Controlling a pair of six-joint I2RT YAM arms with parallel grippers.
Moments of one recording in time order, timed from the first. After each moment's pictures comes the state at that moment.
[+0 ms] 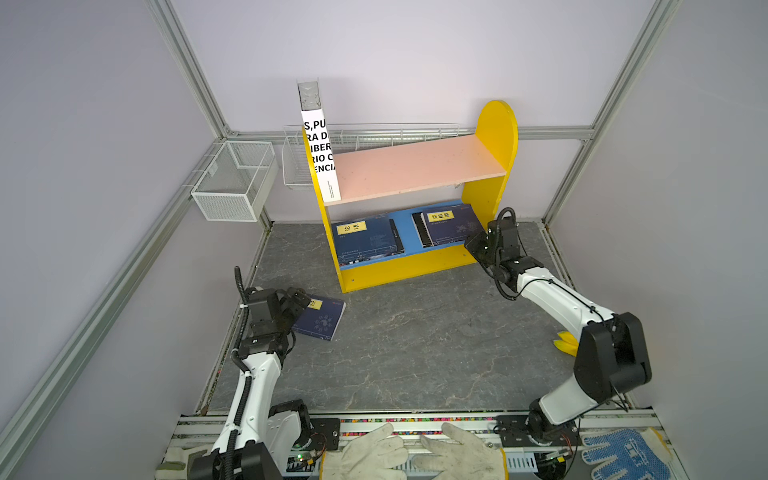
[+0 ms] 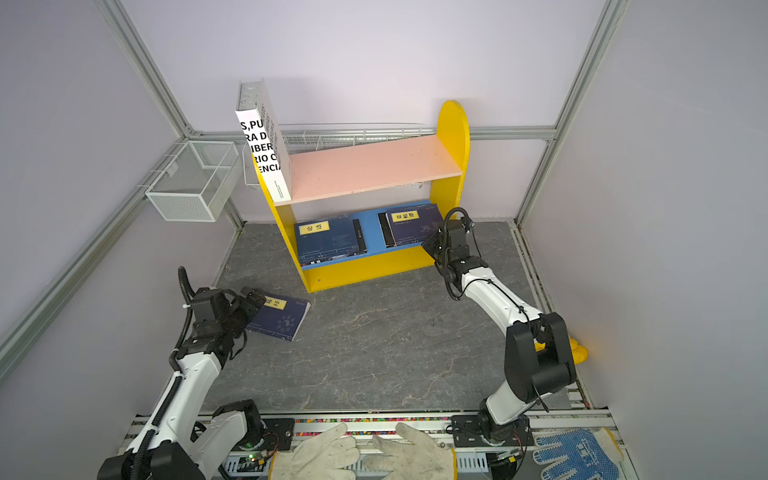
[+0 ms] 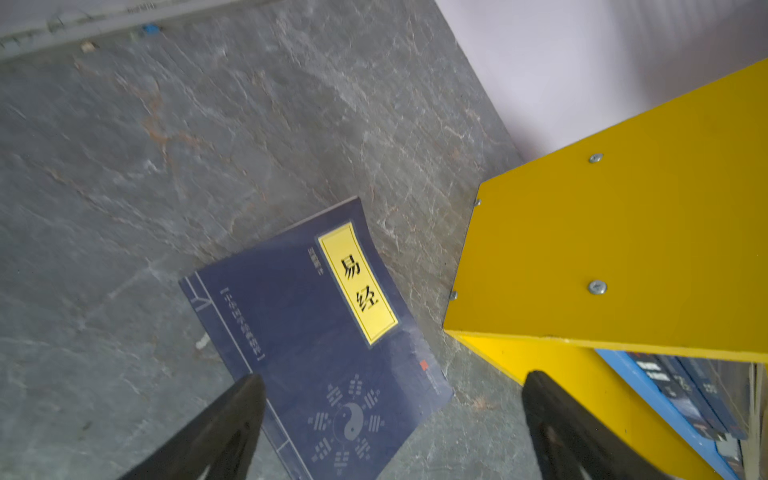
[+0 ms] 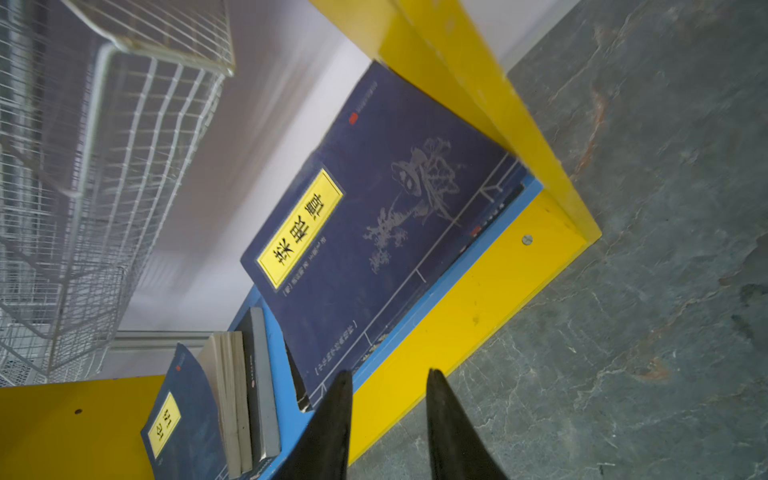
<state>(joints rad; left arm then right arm) 0.19 0.95 0.58 -0.25 0.10 -0.74 0.33 1.62 1.20 -0.09 0.02 0.97</state>
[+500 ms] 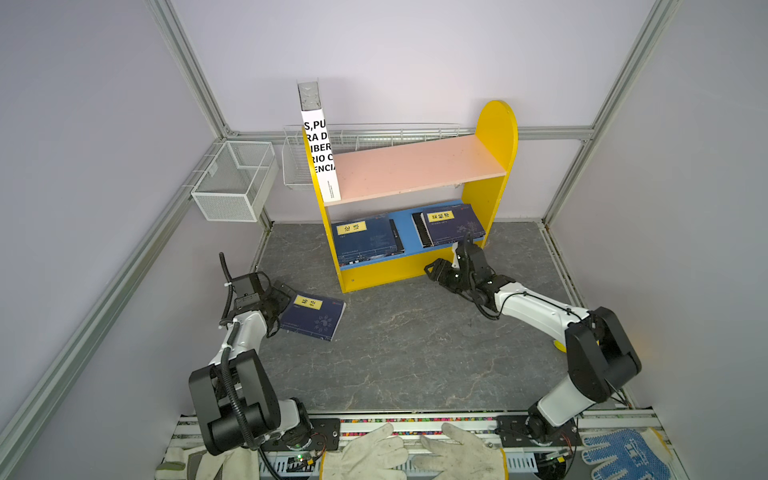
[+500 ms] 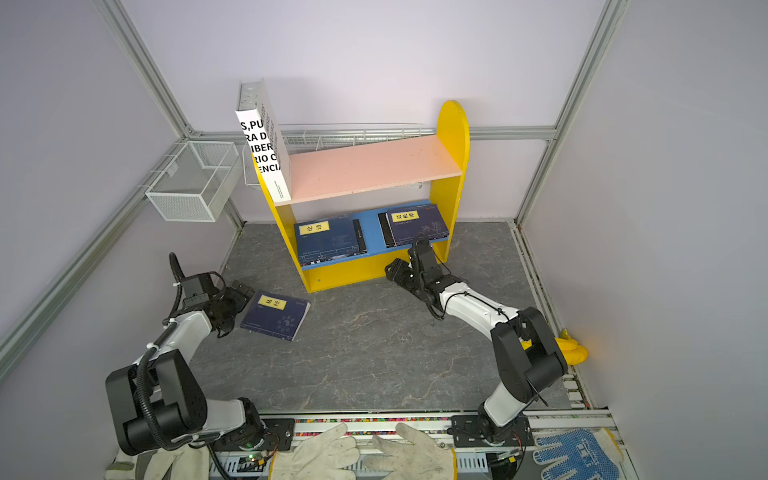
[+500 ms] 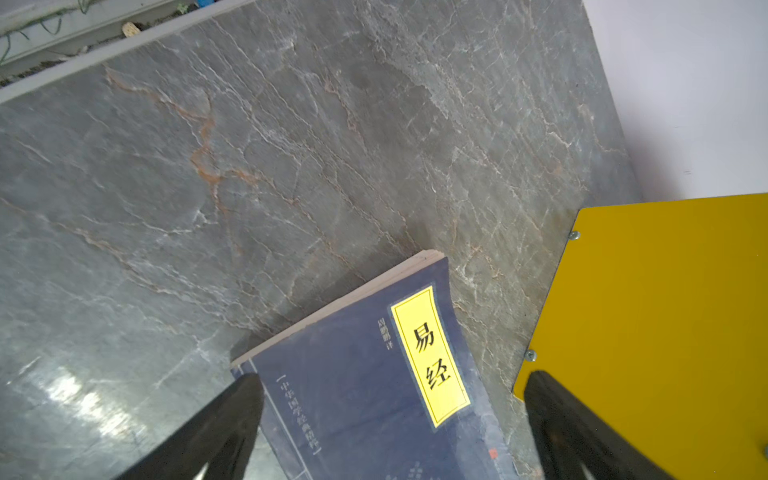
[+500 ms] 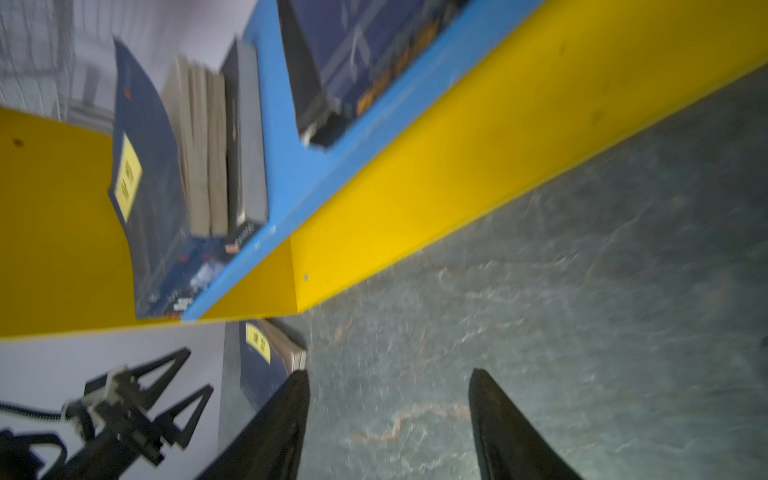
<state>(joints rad) 0.34 1.37 0.76 -0.29 0.20 -0.66 0.56 1.64 1.04 -0.04 -0.18 0.91</state>
